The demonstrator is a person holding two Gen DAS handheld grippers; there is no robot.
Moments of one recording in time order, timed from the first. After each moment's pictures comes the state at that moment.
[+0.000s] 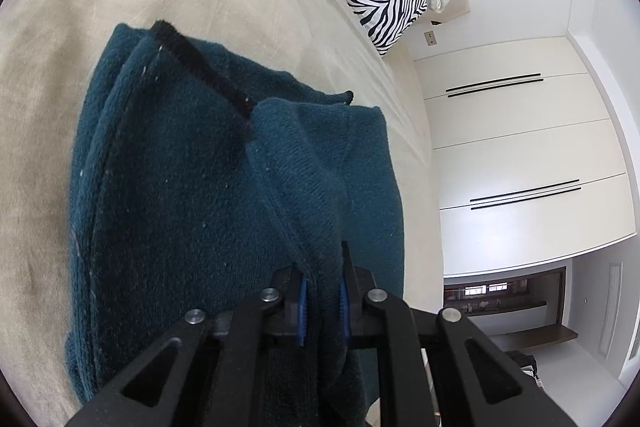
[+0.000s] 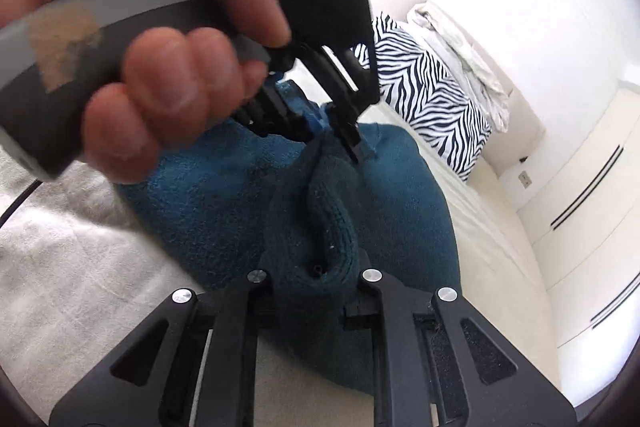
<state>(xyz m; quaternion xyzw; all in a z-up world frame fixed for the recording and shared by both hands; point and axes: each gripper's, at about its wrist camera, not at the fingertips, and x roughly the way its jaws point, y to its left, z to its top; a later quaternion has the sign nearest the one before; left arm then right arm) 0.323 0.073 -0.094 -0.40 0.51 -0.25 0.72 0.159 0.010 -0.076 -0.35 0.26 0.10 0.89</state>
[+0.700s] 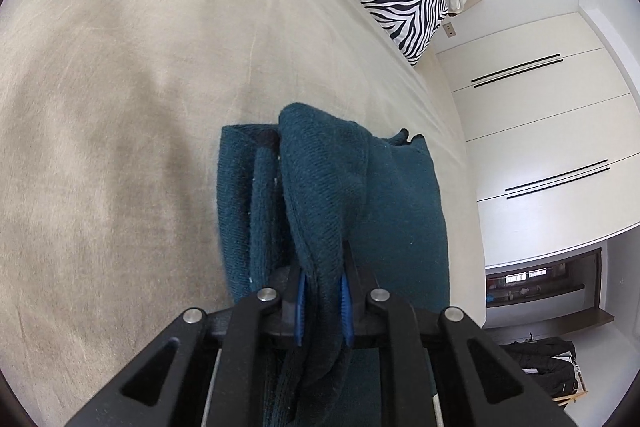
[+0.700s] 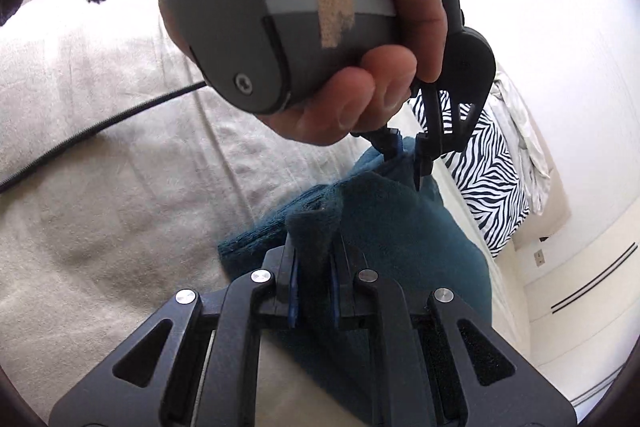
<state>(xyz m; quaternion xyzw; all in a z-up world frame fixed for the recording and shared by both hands) 0.338 0.142 -0.110 -0.34 0.53 -0.22 0.75 0.175 0.056 -0.097 -0.44 0.24 0.19 0.84</state>
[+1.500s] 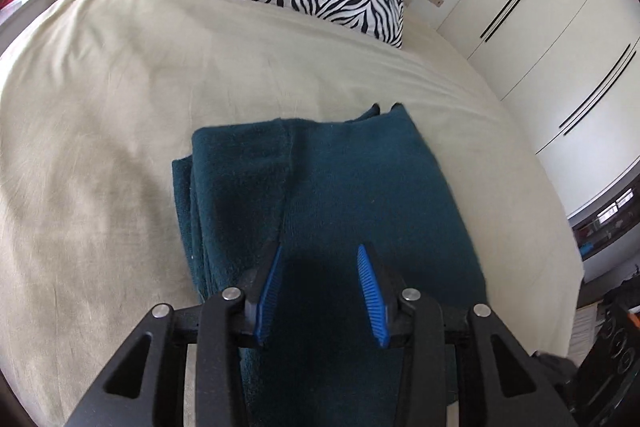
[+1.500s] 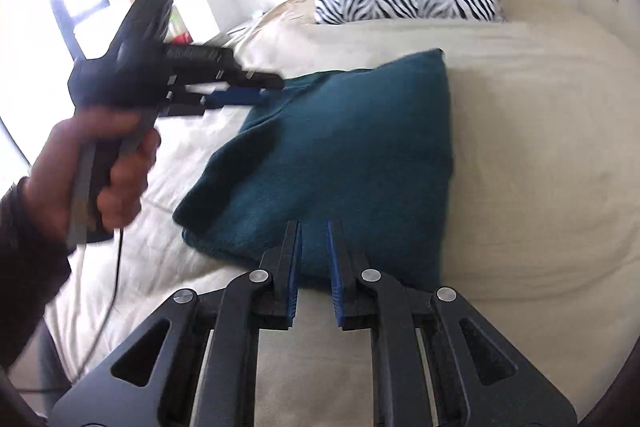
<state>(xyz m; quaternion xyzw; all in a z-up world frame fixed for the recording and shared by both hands) 0.297 0.058 -0.075 -0.10 0.49 -0.16 0.85 0.168 -0.207 -0.005 0.11 0.41 0.18 0.89</state>
